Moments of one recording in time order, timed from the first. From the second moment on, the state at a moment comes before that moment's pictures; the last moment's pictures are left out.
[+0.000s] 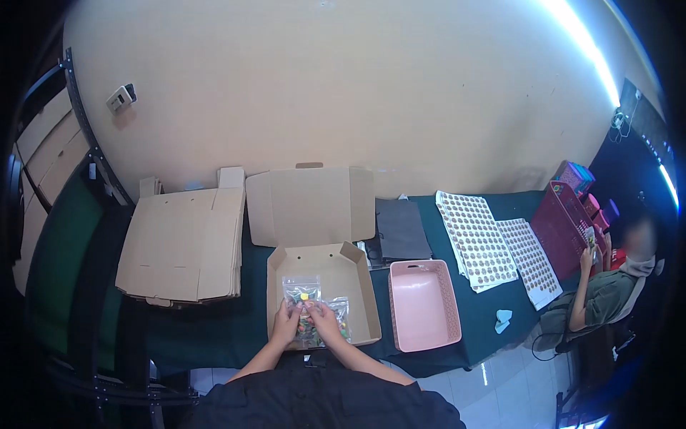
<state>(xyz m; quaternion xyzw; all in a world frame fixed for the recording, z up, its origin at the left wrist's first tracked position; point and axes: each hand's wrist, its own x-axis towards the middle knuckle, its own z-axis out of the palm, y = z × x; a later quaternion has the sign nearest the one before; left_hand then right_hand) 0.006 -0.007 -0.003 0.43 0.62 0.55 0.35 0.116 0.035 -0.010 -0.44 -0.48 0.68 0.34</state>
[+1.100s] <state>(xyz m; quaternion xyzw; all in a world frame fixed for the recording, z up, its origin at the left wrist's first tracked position) 0.007 -0.002 -0.015 0.38 0.58 0.58 0.42 0.123 0.039 -0.008 -0.41 -0.43 0.72 0.35</state>
